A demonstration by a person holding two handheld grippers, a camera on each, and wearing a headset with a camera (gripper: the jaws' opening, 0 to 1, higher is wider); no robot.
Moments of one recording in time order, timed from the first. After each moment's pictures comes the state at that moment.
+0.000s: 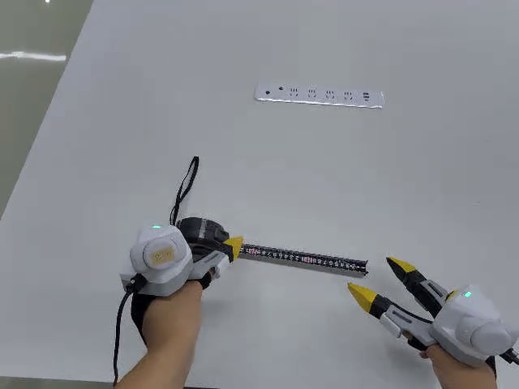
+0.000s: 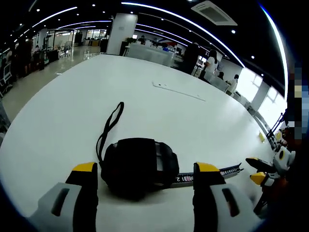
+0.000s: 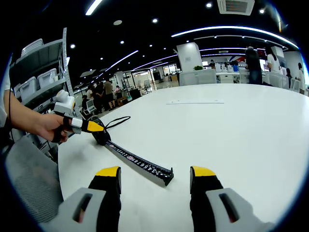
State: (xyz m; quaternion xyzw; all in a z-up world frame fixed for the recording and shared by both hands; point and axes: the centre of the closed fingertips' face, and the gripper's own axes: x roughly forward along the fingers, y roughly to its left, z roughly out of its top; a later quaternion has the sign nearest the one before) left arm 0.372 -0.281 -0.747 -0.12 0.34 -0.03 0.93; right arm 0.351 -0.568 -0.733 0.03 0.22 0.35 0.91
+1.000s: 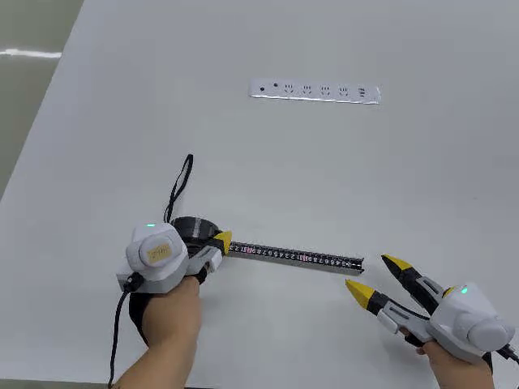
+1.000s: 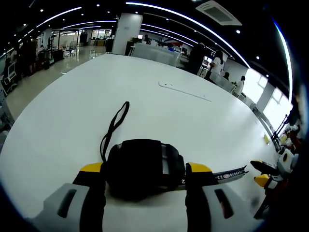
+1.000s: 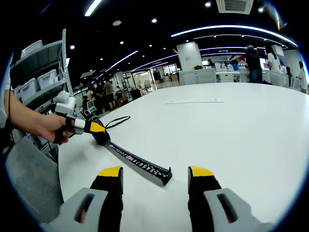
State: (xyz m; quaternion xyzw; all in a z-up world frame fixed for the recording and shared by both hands) left arm 0.374 -0.274 -0.751 -0.12 0.35 -0.01 0.93; right arm 0.352 -0.568 -0.736 0.04 0.23 0.35 0.91
